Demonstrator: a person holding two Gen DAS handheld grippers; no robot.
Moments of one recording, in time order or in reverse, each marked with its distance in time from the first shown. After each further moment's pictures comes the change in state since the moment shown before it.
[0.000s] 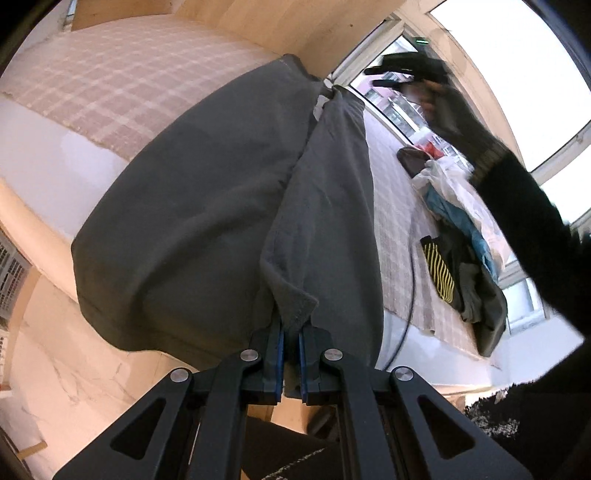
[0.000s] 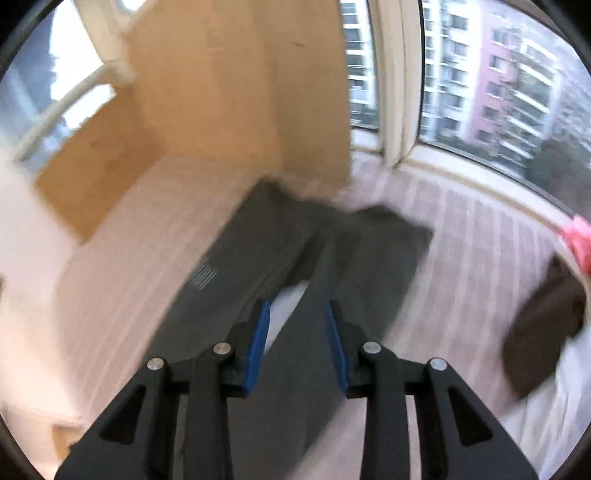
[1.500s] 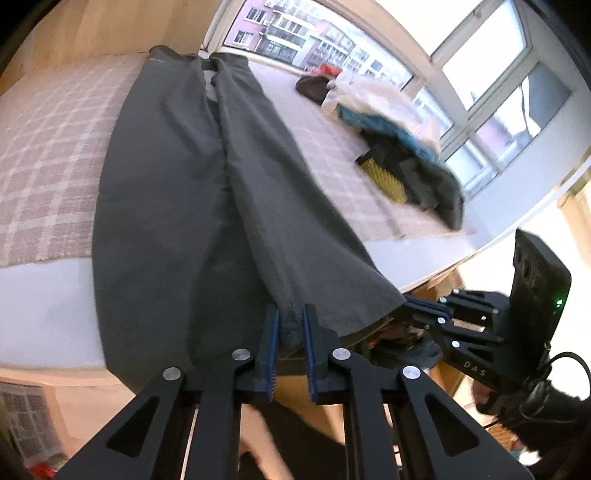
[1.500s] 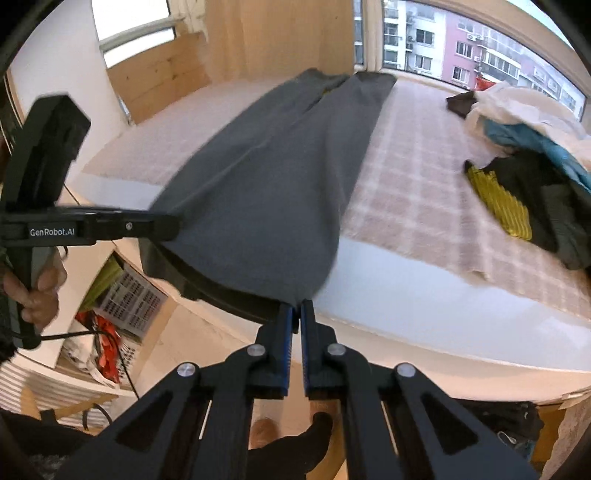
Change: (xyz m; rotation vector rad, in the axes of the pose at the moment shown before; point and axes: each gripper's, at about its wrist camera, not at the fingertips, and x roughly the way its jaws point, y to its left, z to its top) left arm -0.031 0.011 0.034 0.456 0.225 -0.231; right arm -0.108 0.194 -0.415 0.056 -0.090 -0.210
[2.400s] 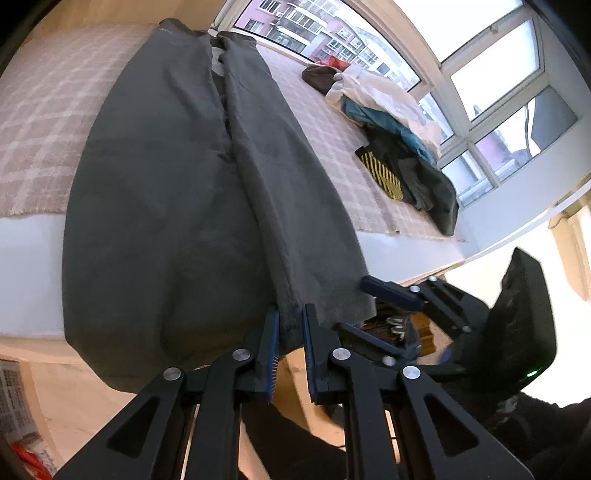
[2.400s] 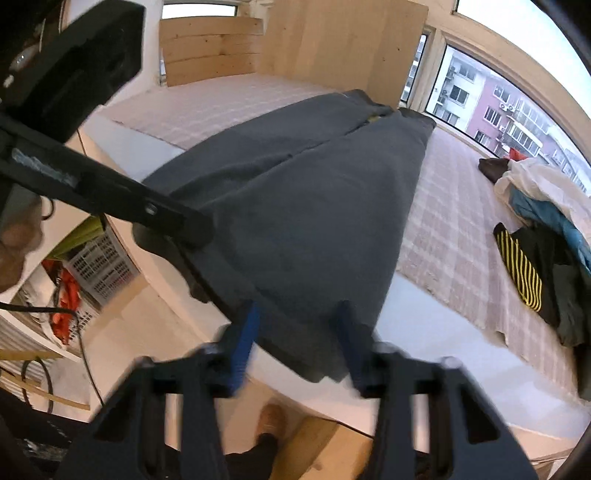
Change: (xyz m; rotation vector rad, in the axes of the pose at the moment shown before) left arm 0.020 0.009 -0.008 -0.077 0.045 -0.030; right arm 0.048 0.047 -0.008 -0.275 -0.059 -0.097
